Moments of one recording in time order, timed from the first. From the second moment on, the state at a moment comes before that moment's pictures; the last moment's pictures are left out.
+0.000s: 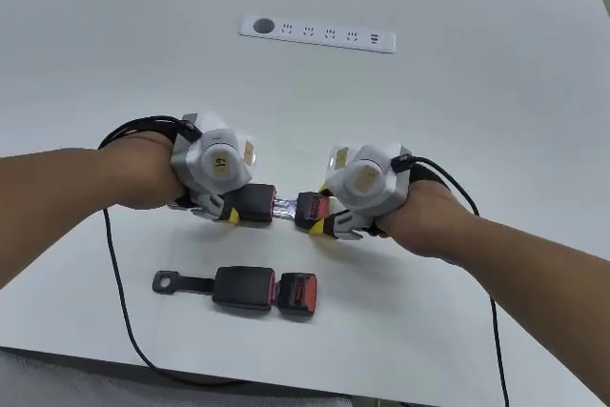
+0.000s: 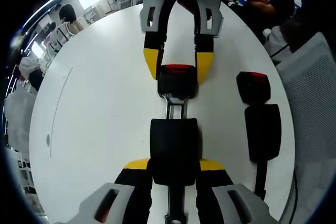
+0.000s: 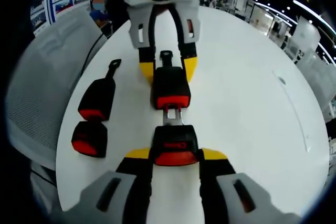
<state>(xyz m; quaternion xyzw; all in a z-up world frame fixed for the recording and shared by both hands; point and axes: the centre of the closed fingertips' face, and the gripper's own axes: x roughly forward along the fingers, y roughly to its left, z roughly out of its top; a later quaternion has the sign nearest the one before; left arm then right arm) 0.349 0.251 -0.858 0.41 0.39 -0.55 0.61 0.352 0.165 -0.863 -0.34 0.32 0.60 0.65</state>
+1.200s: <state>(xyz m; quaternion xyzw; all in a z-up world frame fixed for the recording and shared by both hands) 0.350 0.250 -0.861 0.41 0.38 -0.57 0.60 0.356 0.194 -0.864 -0.37 0.33 0.58 0.64</state>
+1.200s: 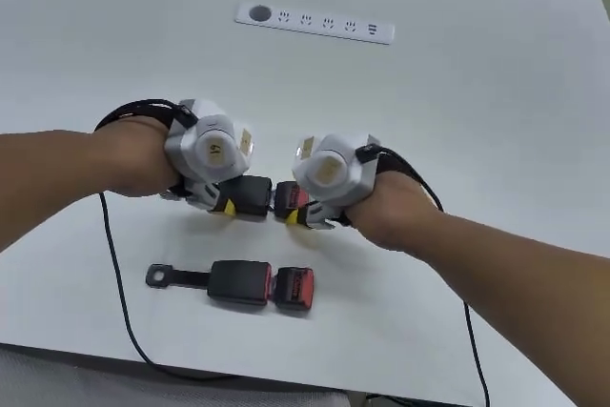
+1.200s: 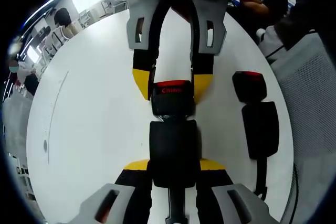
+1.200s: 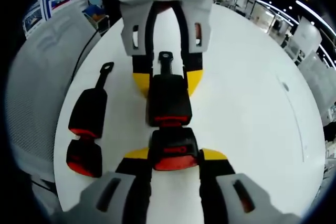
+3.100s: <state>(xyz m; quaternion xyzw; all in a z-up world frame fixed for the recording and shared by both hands) 0.347 0.252 -0.856 0.40 0.39 -0.56 0.61 0.343 0.053 -0.864 -0.35 0.37 0.53 0.67</state>
